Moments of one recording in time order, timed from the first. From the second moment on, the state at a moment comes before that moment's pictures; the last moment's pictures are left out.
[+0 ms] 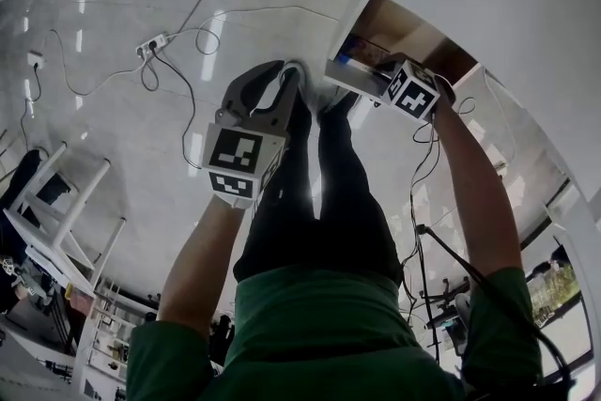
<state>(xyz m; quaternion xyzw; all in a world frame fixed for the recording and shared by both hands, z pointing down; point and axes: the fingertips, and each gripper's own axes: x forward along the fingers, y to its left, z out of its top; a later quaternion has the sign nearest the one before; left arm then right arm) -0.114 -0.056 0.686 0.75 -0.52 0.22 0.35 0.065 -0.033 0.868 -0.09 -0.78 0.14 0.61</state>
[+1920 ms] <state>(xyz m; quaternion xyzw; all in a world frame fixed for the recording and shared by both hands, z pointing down) -0.087 -0.065 0.551 0.79 -0.50 0.20 0.28 0.067 -0.039 0.664 0.03 -0.84 0.05 0.54</state>
